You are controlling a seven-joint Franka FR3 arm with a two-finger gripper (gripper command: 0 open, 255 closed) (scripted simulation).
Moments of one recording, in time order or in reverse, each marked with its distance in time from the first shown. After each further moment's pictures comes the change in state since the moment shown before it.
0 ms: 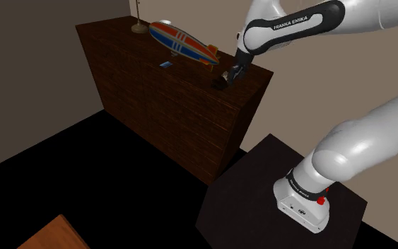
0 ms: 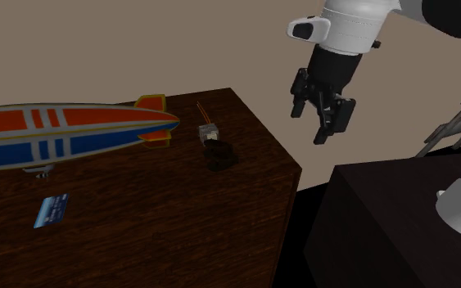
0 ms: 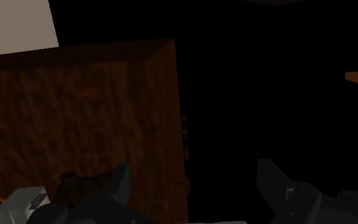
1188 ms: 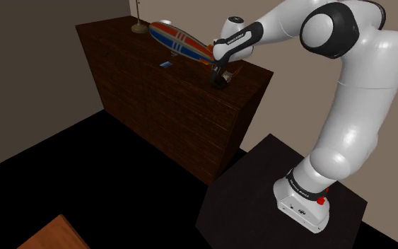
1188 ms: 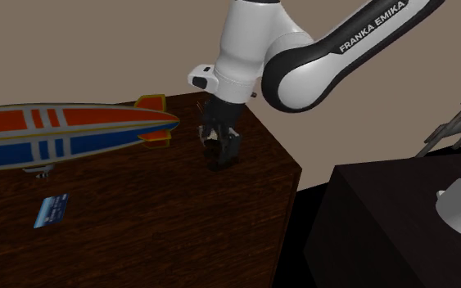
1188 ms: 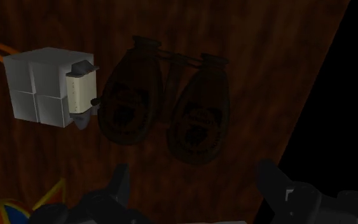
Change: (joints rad) arm -0.064 0.646 -0.023 0.481 0.074 0.311 -0.372
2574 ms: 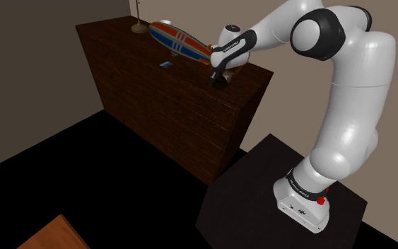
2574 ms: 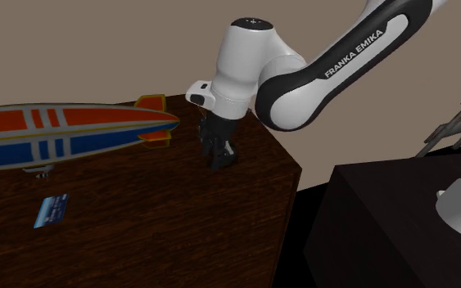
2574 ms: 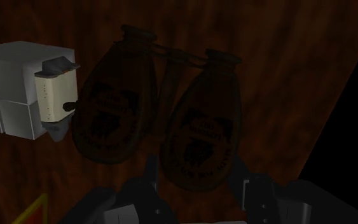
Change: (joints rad) arm -0.006 0.077 0.008 0.016 0.008 0.067 -0.008
